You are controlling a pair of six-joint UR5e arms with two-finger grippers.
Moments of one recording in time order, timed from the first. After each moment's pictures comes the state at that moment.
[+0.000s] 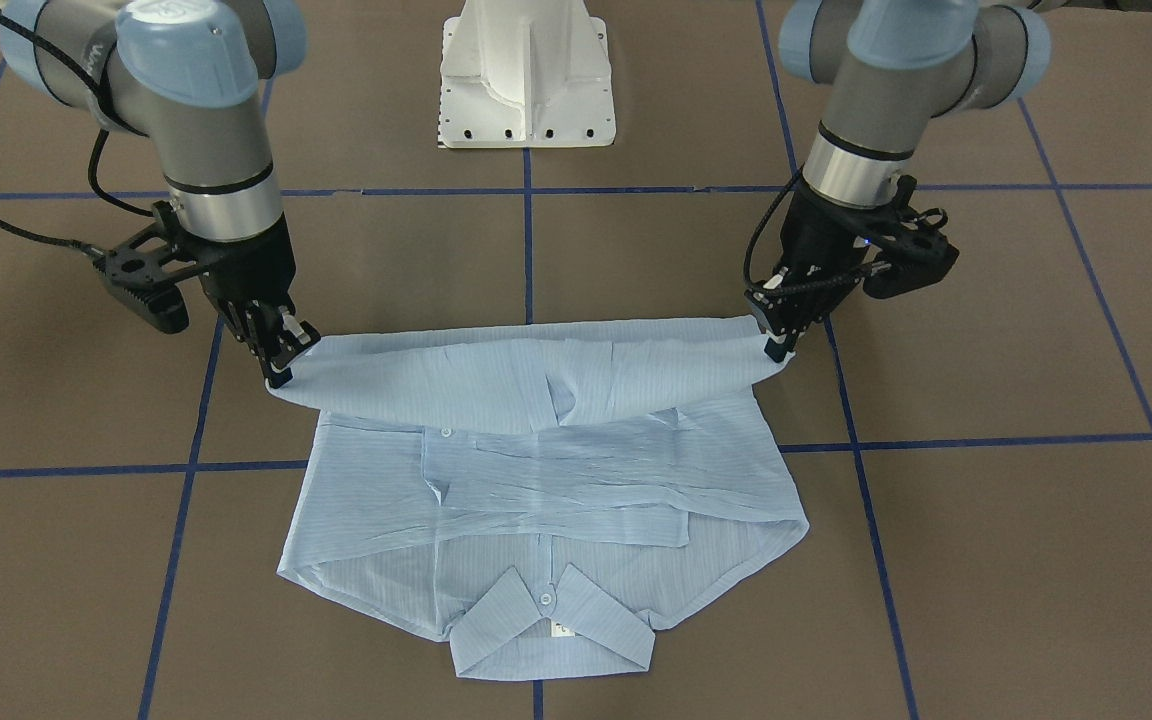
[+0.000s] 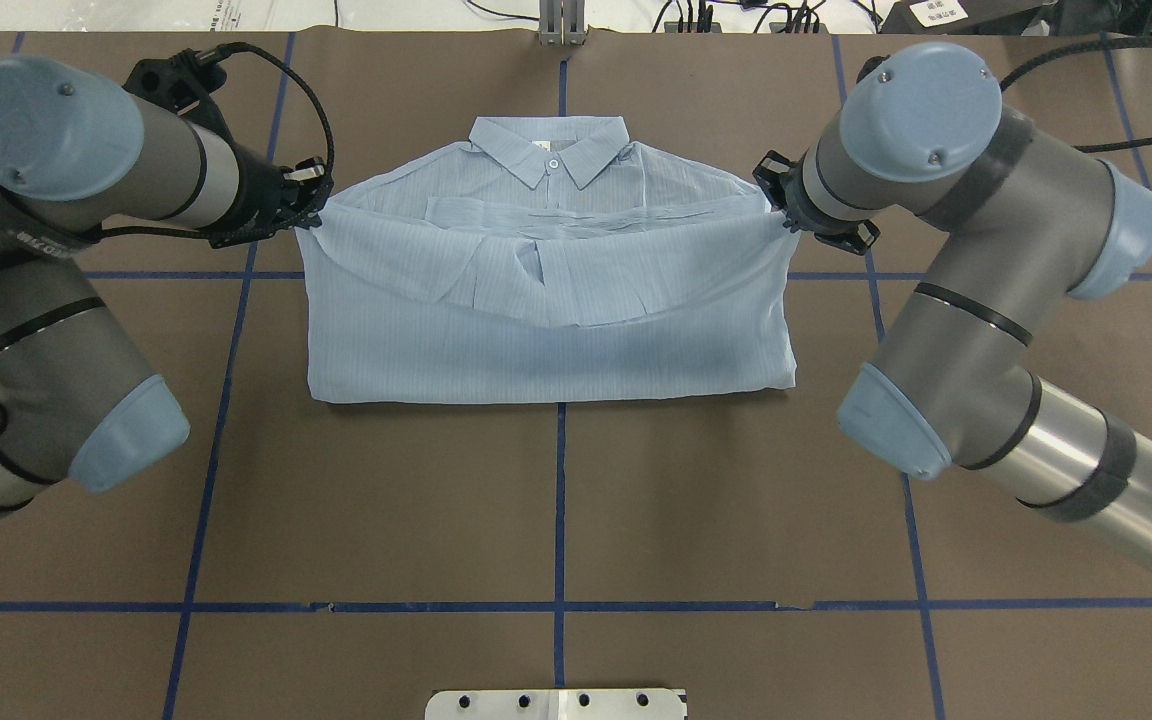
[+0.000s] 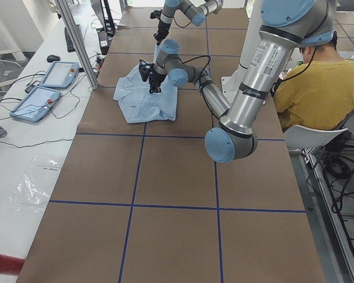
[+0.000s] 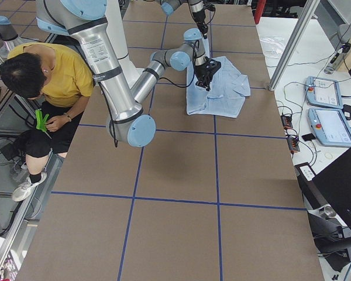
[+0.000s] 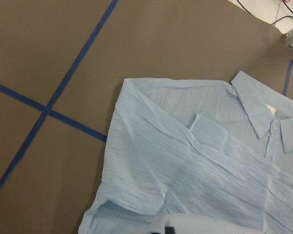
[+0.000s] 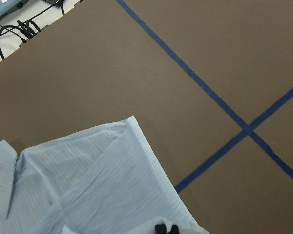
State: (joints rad) left arm -0.80 -2.04 -1.81 -1.82 -1.80 -1.51; right arm 0.77 -1.01 1.79 -1.61 1.72 1.71
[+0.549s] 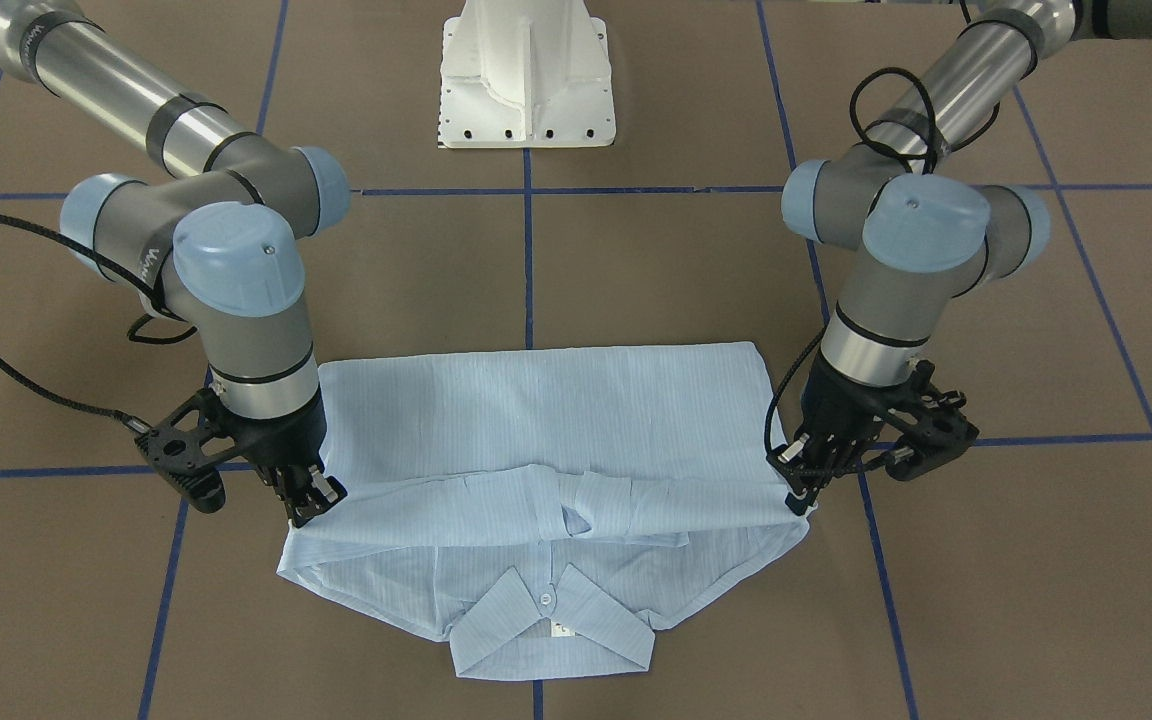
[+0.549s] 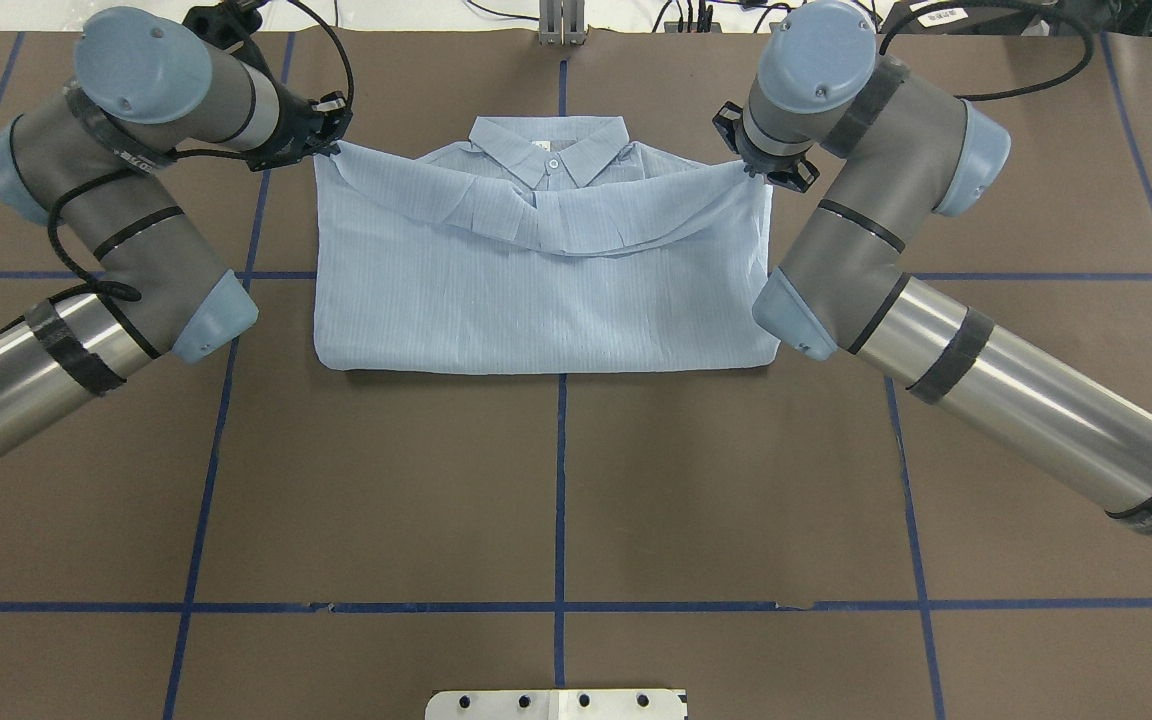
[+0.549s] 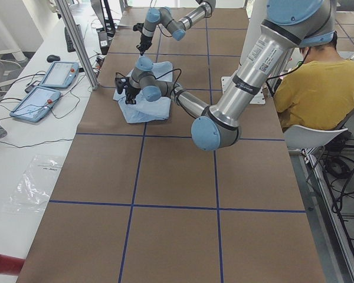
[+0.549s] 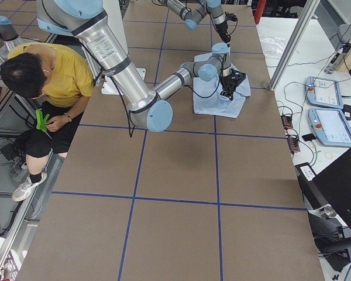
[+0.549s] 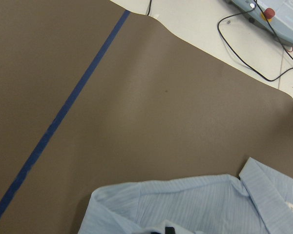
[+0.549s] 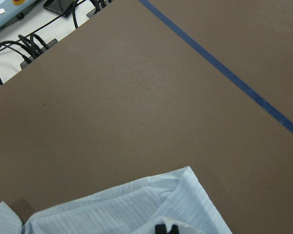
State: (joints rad) left arm -0.87 -2.20 -1.32 -2.17 -1.80 -1.47; right arm 0.81 -0.83 1.33 -1.35 1.72 1.70
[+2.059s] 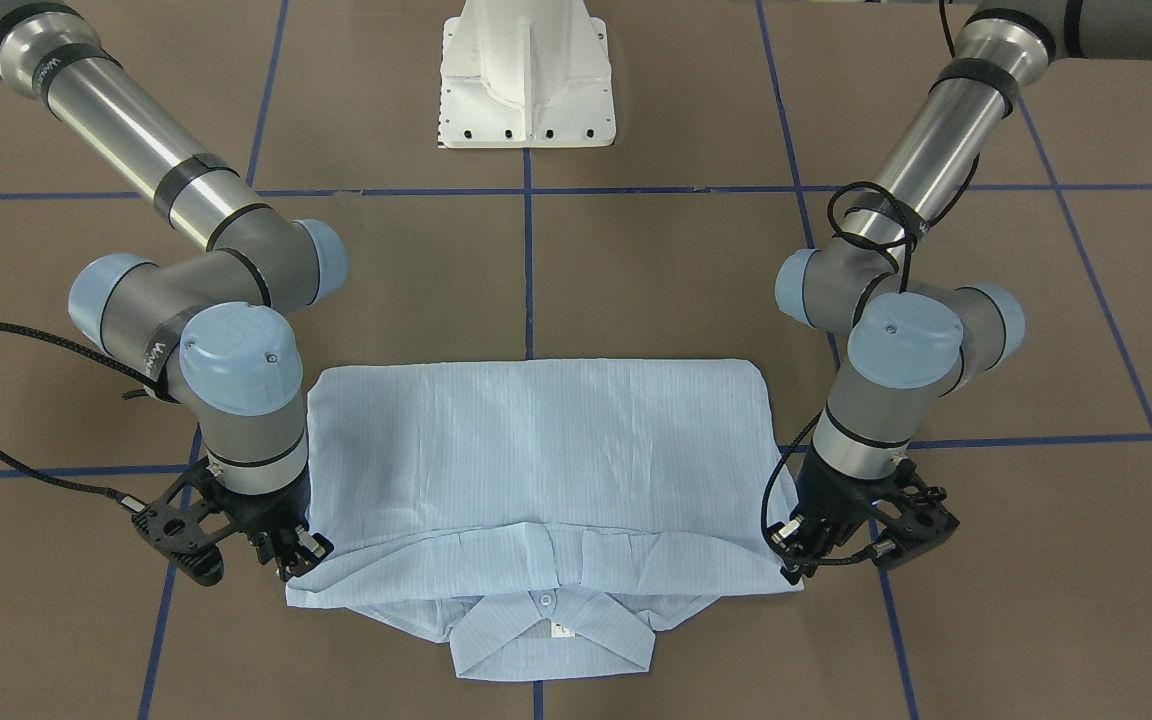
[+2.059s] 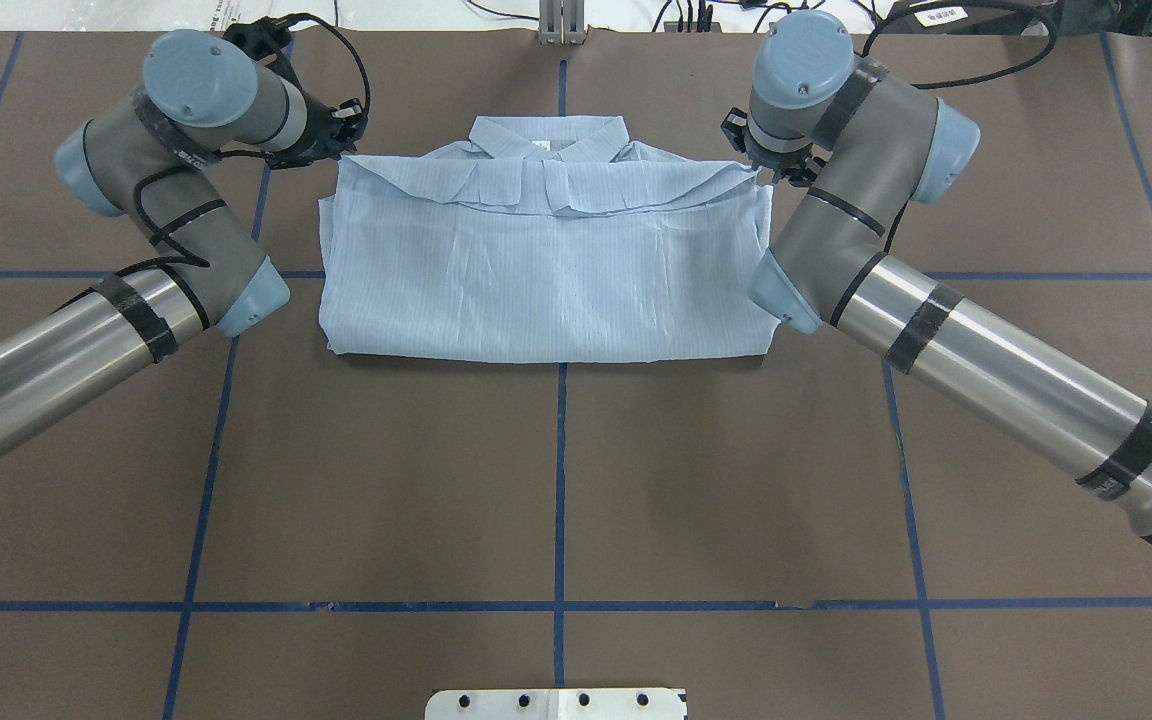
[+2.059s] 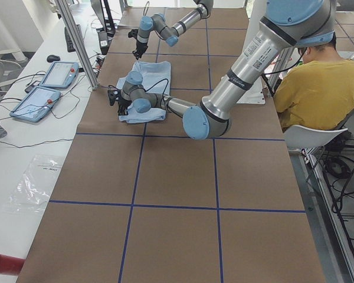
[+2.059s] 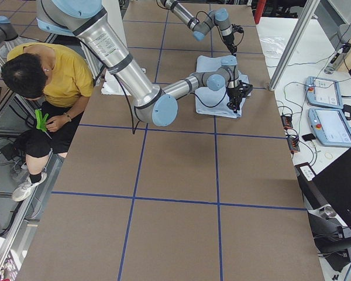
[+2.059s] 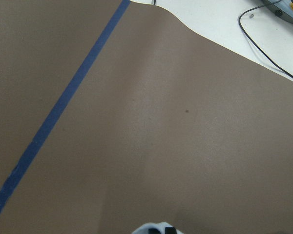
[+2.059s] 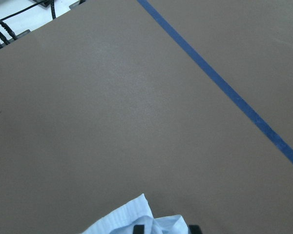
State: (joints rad) left arm -0.87 -2.31 -1.05 -2.31 -1.79 -1.44; right arm 0.82 -0.79 1.16 -1.30 1.72 1.58
